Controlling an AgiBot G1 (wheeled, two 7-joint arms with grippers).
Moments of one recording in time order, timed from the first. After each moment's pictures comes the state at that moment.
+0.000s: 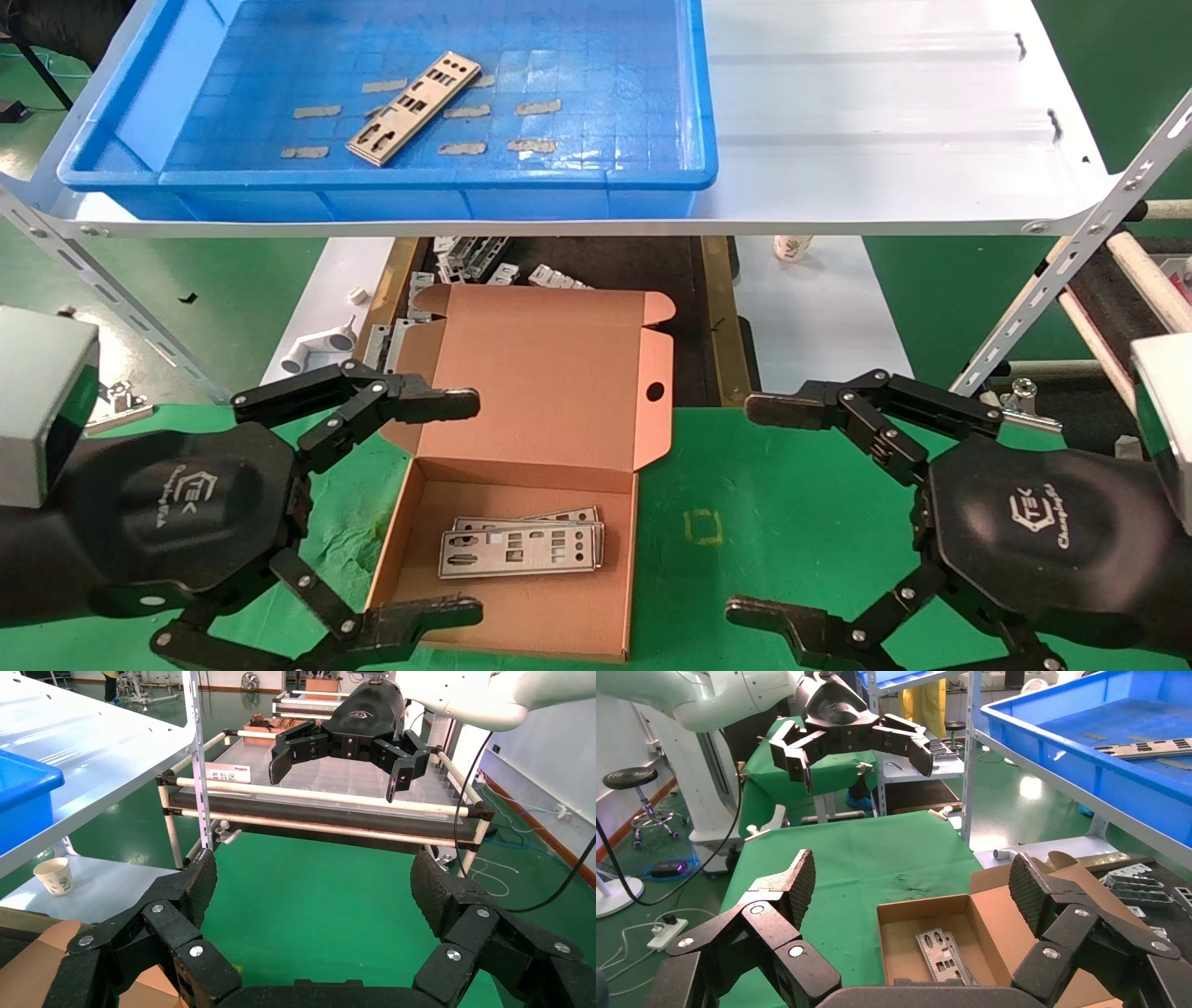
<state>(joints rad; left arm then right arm) -1.08 0.61 0.28 -1.28 0.73 1.50 -0.19 1.10 -0.57 -0.39 1.27 -0.66 -1.45 0.13</state>
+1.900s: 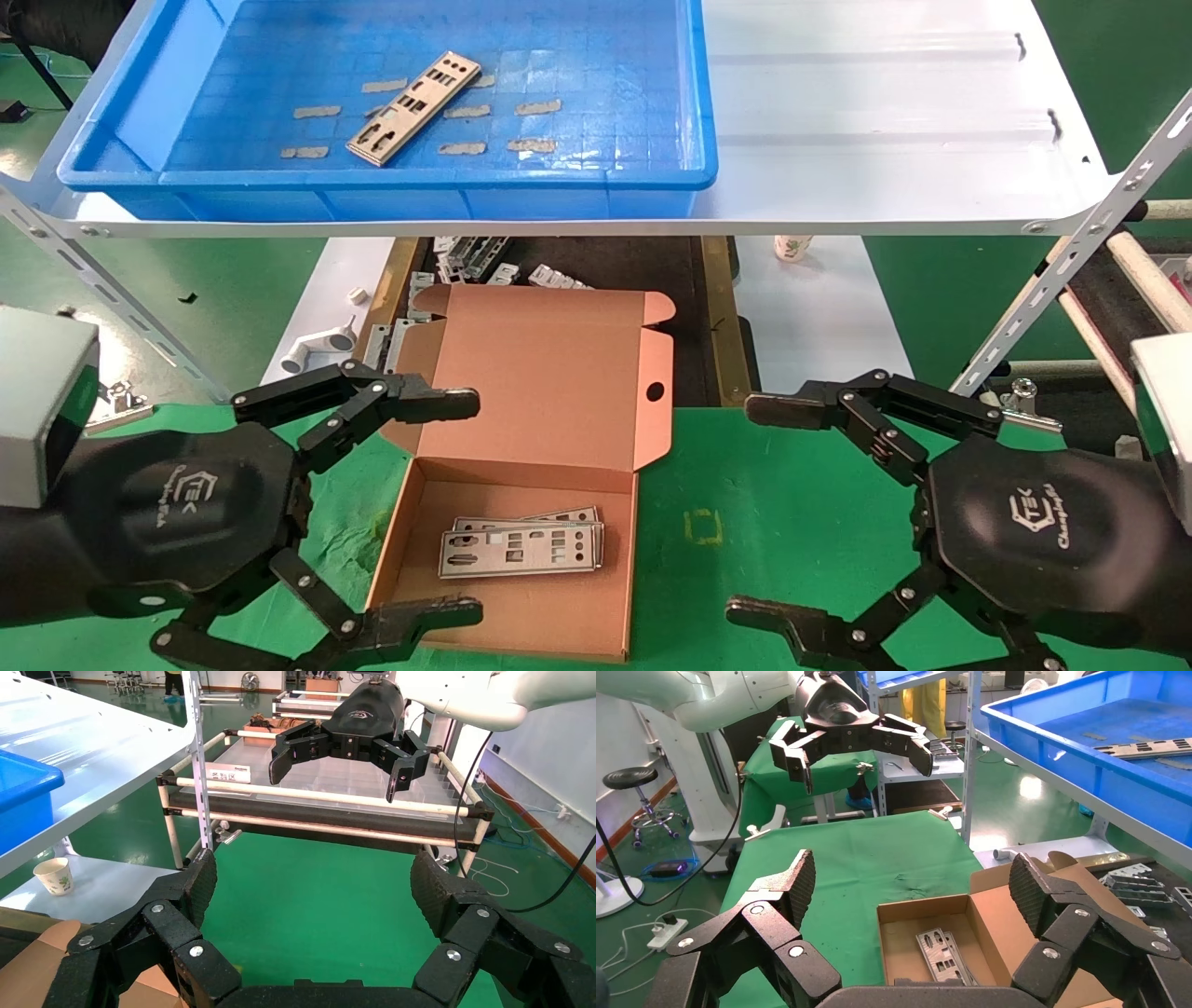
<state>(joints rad) -1.08 0.61 0.28 -1.28 0.73 1.50 -0.19 1.10 -0.57 -0.39 1.27 -0.66 -1.45 0.13</state>
